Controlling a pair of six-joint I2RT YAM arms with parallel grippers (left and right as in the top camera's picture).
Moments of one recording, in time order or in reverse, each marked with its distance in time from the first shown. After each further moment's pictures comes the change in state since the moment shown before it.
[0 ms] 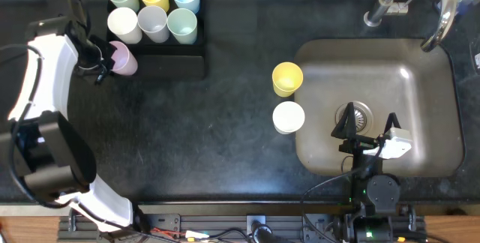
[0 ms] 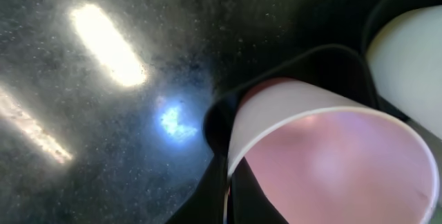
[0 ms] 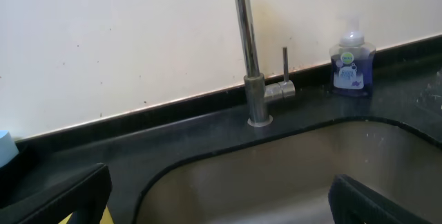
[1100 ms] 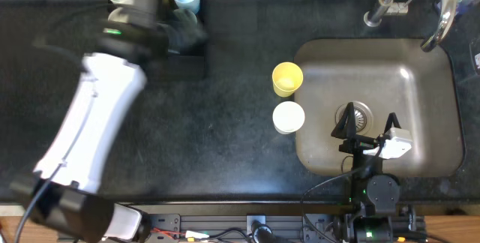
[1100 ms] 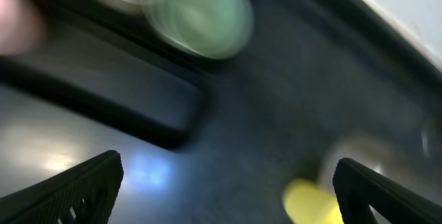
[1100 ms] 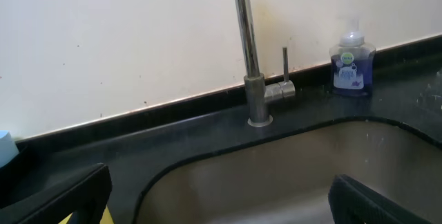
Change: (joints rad) left arm -0.575 -0.232 0.076 0.088 -0.039 0.037; right arm 0.000 0.000 0.000 0.000 0.000 0.000
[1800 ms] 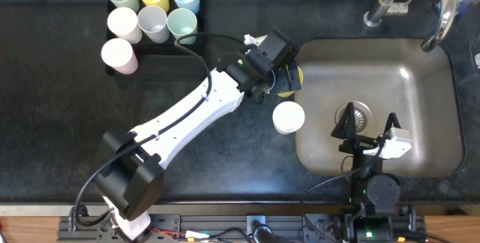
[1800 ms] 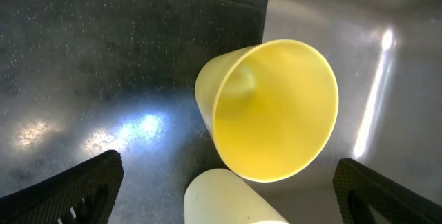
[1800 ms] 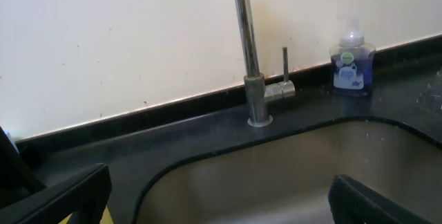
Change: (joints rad) left arm -0.412 0.262 0.000 0.151 0.050 -0.112; right arm 0.000 0.000 0.000 0.000 0.000 0.000
